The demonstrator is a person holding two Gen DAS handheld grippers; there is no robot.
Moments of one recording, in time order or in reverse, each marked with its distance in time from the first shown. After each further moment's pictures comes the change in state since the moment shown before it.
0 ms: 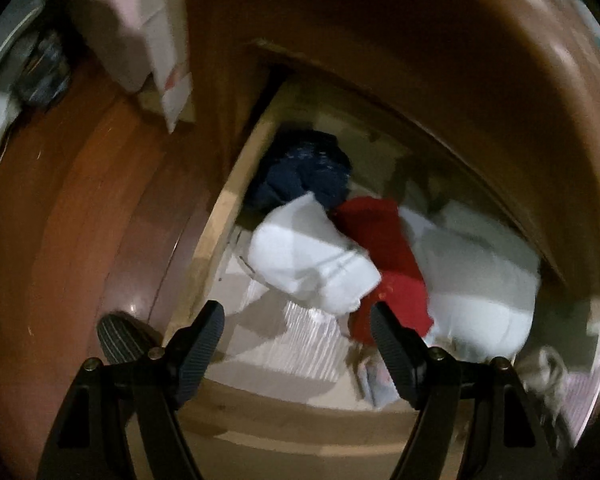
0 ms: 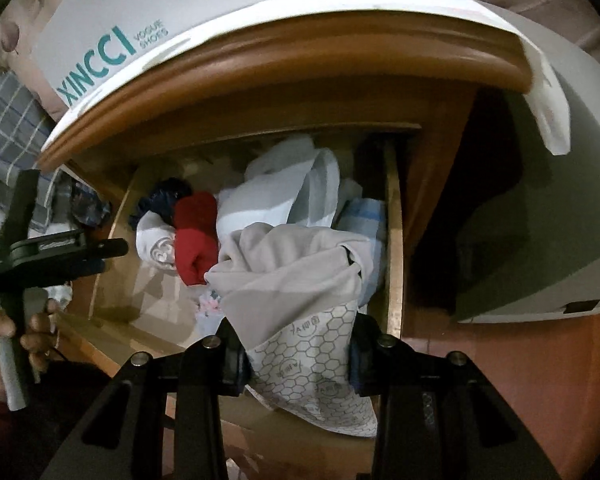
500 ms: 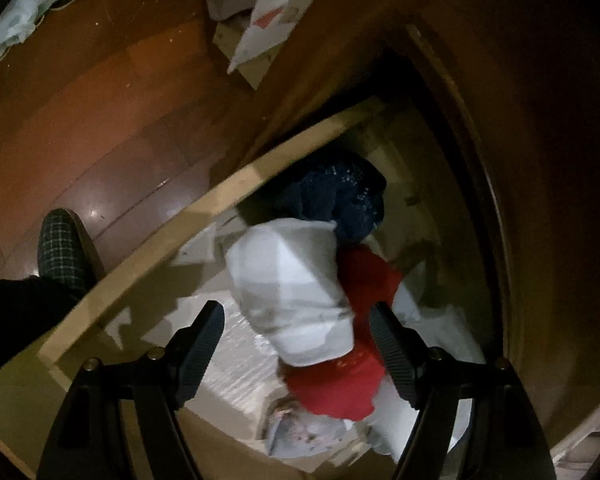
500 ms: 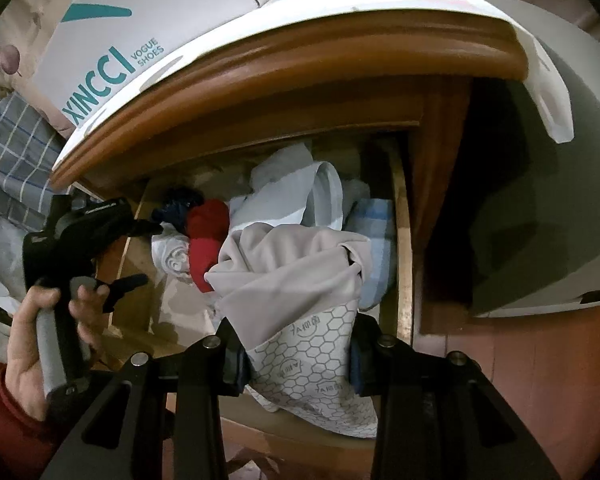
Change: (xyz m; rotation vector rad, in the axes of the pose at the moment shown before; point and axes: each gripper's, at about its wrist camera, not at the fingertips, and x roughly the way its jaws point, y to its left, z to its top) left arm 0.032 0.017 0.010 -0.502 -0.027 -0.118; right arm -0.007 -0.012 -0.002 0.045 -0.002 0.065
